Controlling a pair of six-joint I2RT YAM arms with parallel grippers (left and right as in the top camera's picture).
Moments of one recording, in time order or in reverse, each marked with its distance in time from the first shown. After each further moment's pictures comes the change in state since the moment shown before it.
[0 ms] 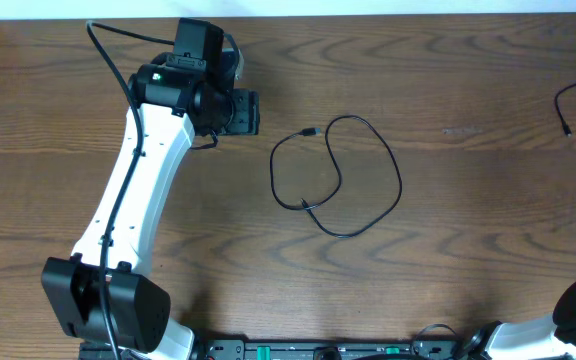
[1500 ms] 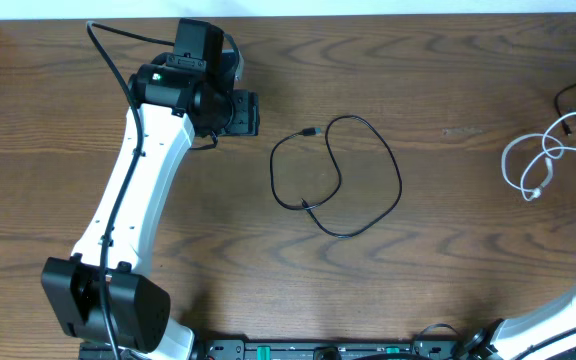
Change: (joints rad) left arm 0.000 0.000 0.000 -0.010 0.000 0.000; right arm -0.079 0.238 -0.071 -0.038 -1.042 1.019
